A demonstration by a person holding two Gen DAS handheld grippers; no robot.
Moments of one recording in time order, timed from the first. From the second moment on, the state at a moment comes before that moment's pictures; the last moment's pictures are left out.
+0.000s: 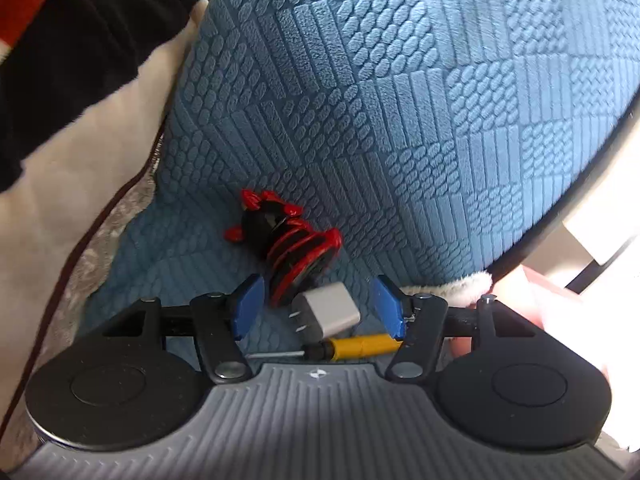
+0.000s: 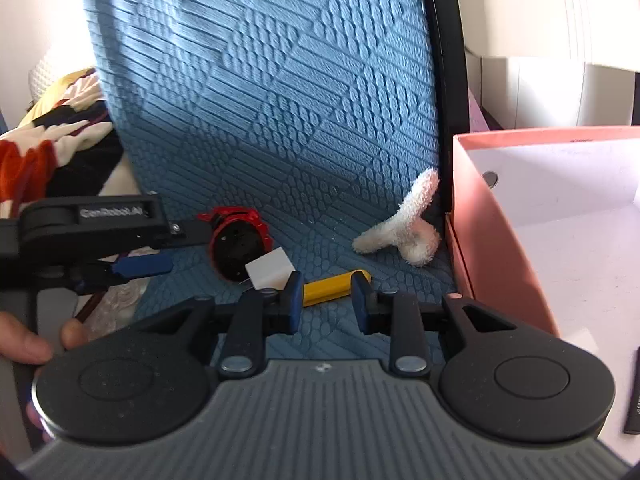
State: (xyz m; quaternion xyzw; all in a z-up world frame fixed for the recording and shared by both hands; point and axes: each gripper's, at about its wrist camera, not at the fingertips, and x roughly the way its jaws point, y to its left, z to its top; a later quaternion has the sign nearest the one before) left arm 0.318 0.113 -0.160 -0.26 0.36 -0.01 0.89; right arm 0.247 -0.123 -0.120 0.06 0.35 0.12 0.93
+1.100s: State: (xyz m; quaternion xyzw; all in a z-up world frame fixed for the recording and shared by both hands) left arm 0.403 0.164 -0.232 -0.45 0.40 0.01 0.80; right arm 0.363 -0.147 -0.164 0.21 0.44 0.04 0.87
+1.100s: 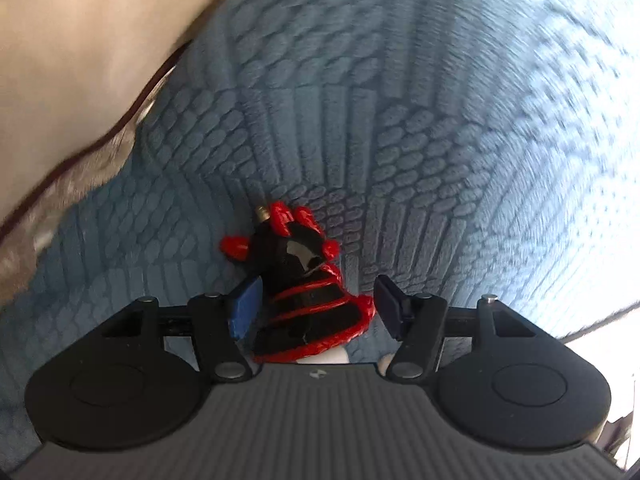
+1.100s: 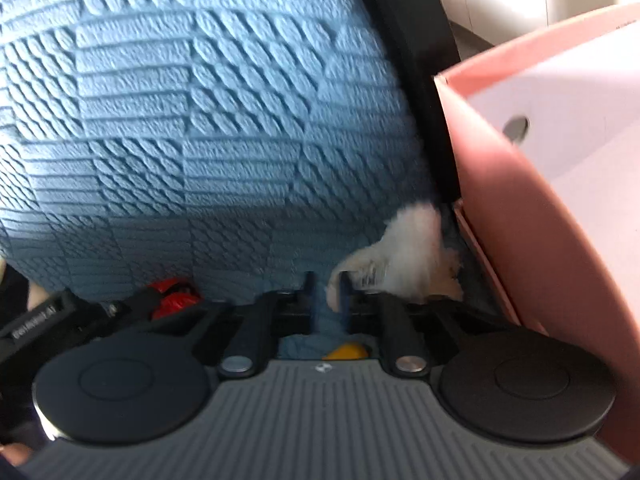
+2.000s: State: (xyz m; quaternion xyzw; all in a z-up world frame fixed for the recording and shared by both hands) left arm 0.414 0.134 -0.246 -0.40 0.41 0.01 0.82; right arm 0.319 -0.122 -0.142 0.09 0.41 0.05 0.91
